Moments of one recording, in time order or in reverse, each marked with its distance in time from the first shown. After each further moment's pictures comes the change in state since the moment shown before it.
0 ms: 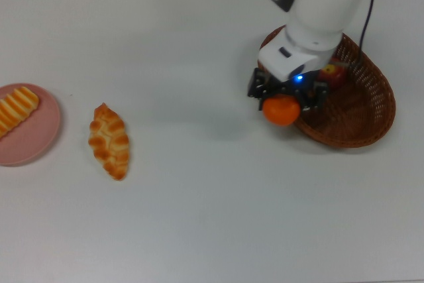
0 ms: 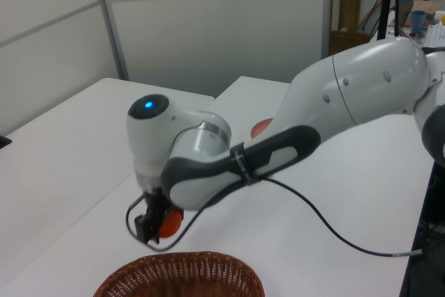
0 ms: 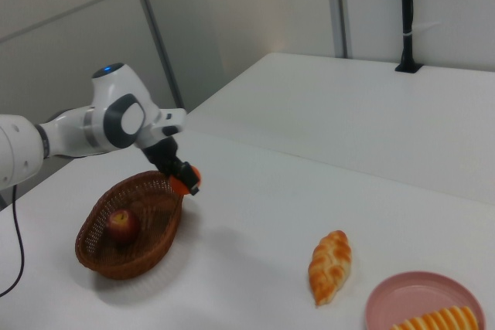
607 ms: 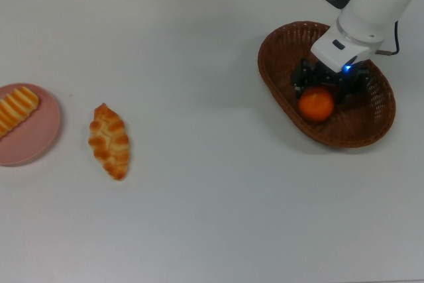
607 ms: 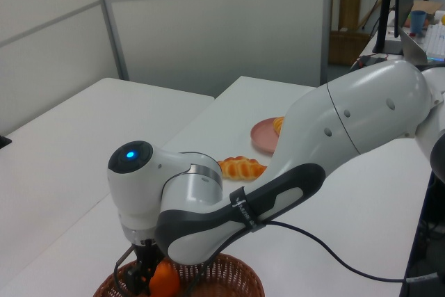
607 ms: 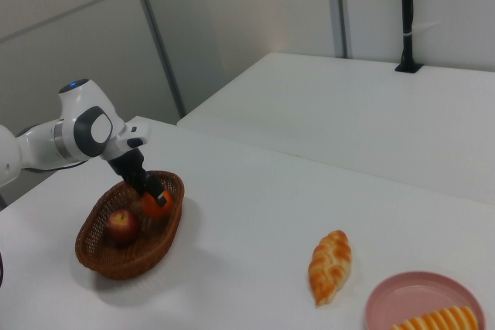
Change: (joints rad) arm 0.133 0.041 0.001 -0.004 0.000 -0.010 0.095
